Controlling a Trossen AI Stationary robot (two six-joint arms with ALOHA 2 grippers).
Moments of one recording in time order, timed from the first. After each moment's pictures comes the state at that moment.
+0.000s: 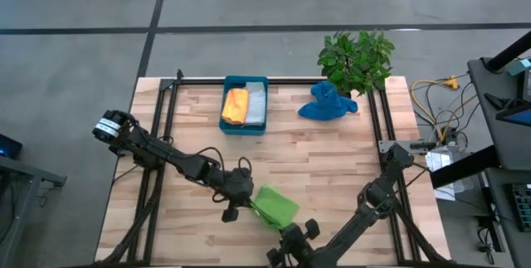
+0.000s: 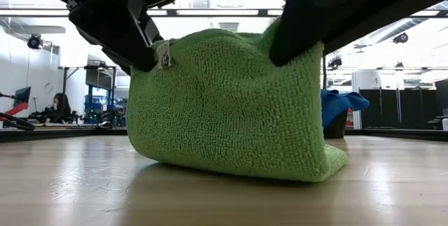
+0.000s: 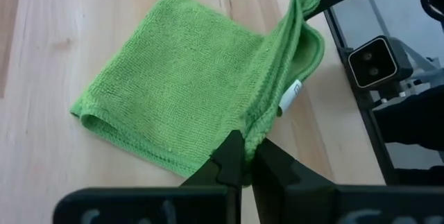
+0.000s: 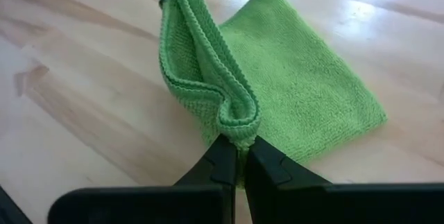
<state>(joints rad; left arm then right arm) -0.36 1.56 0.86 -0.01 0.11 -0.38 0.80 2.56 2.32 -1.38 0.82 1.87</state>
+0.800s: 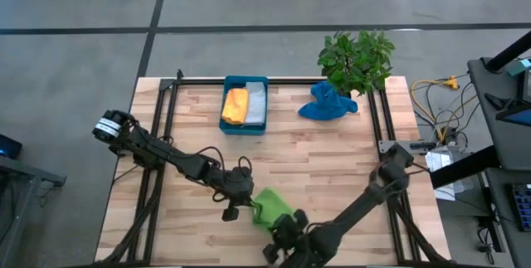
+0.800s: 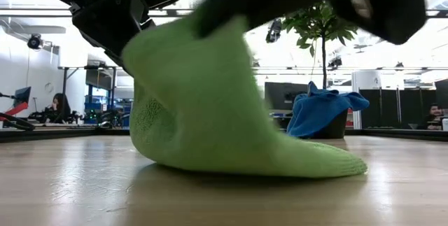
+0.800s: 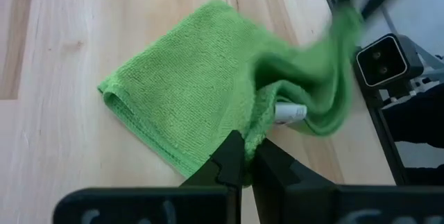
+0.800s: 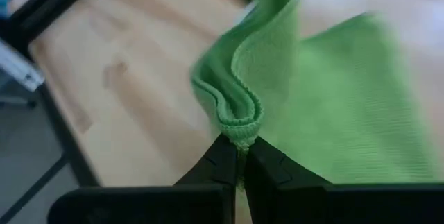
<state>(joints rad) -0.36 1.56 0.86 -0.01 0.10 -0.36 0.72 2.27 1.83 -0.69 0.74 1.44</state>
